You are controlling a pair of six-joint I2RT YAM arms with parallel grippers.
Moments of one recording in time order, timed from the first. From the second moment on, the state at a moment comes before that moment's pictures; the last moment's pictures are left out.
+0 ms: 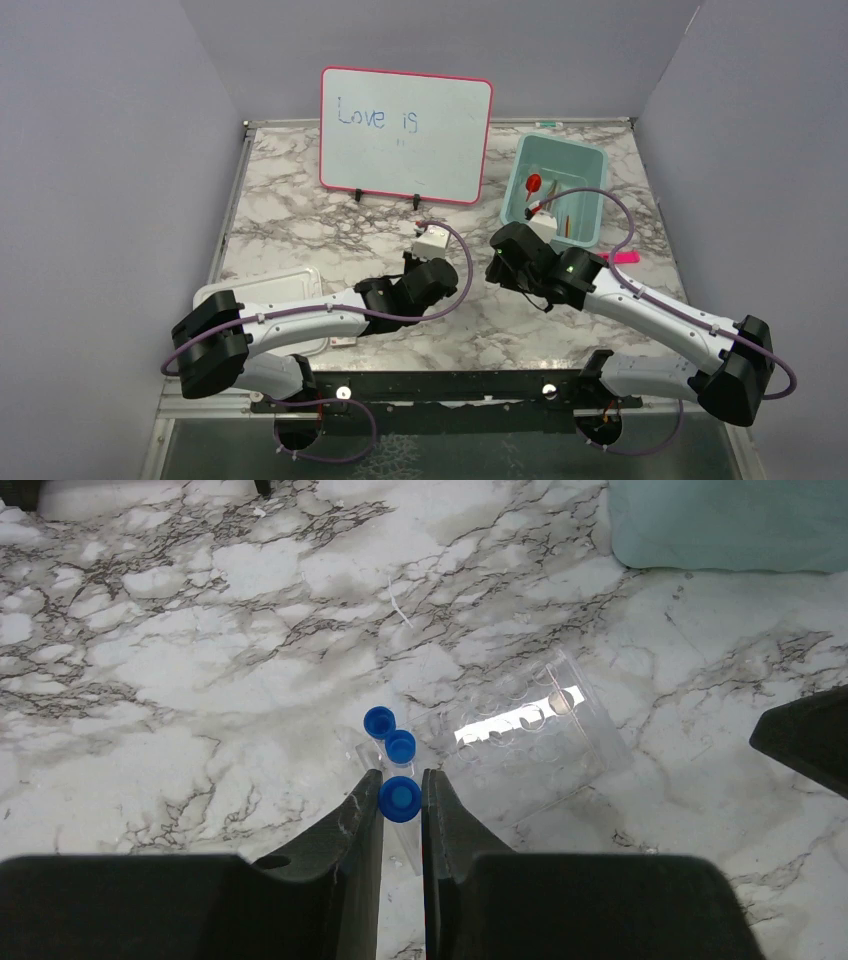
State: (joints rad) left arm -1.17 1.33 0.80 -0.16 -0.72 -0.54; right arm 0.88 1.14 0.93 -0.74 0.44 1.01
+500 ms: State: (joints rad) left arm -1.15 1.33 0.77 -0.17 -0.63 -0.60; right arm 0.88 1.18 0.93 -0.73 0.44 0.99
